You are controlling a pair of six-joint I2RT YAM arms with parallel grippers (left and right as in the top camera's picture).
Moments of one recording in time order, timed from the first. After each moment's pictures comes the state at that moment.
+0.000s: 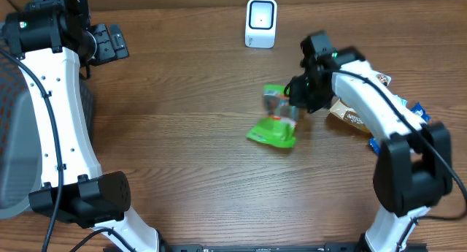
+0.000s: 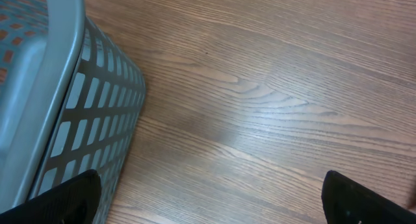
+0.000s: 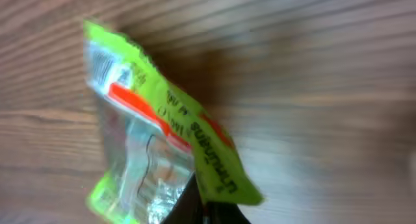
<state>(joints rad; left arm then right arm) 0.19 1.88 2.24 -1.45 -0.09 -0.15 0.31 1.94 1.57 -1.04 -0.15 0.45</state>
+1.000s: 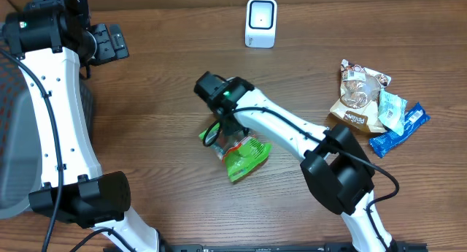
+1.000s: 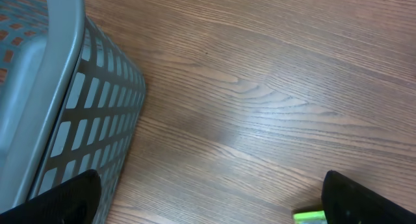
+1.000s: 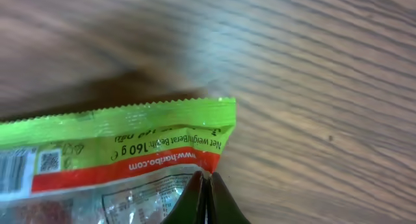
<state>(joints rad) 0.19 1.88 2.24 -1.45 -0.09 -0.15 0.81 2.21 1.85 -1.09 0.25 0.38</state>
